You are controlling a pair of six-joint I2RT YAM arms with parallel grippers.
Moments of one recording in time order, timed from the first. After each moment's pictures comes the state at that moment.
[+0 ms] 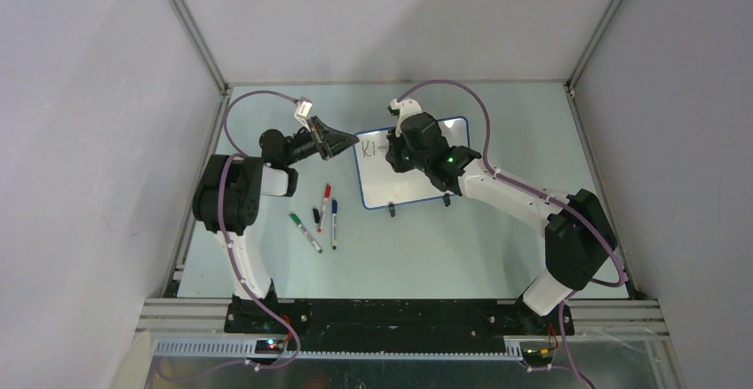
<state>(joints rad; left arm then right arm) -0.10 1.95 0.83 1.37 1.02 -0.78 0.76 1.62 1.27 -0.18 0.12 0.28</state>
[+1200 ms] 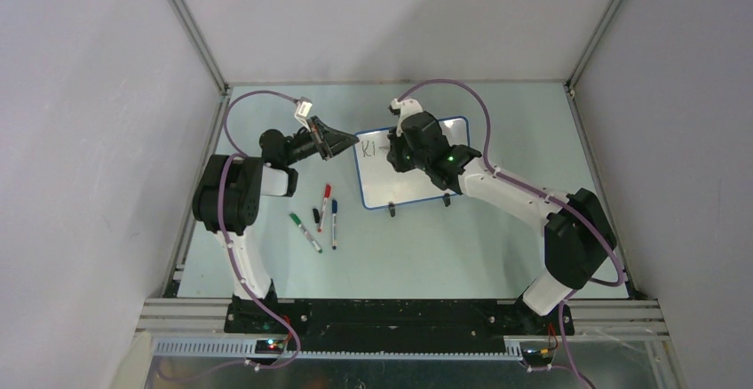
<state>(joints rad) -0.10 1.95 0.83 1.37 1.02 -0.78 0.75 1.63 1.27 -0.19 0.12 0.28</state>
